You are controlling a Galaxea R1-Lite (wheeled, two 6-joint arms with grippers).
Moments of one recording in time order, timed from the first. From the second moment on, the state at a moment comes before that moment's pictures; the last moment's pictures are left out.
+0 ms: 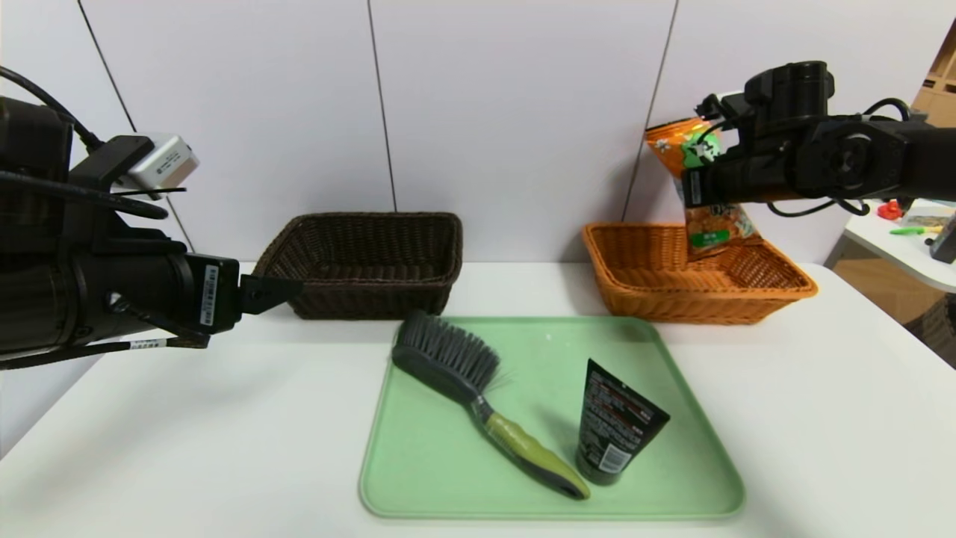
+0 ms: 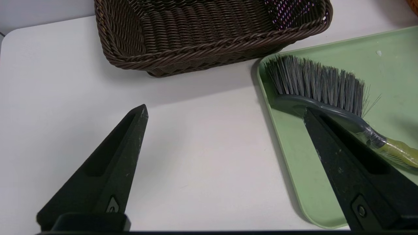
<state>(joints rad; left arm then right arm) -0.34 1.32 -1.01 0.13 0.09 -0.06 0.11 2.07 -1.82 0.15 -0.17 -0.15</state>
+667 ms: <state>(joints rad) -0.34 1.32 -1.01 0.13 0.09 -0.06 0.09 2.11 -1.84 0.15 -0.17 -0.14</state>
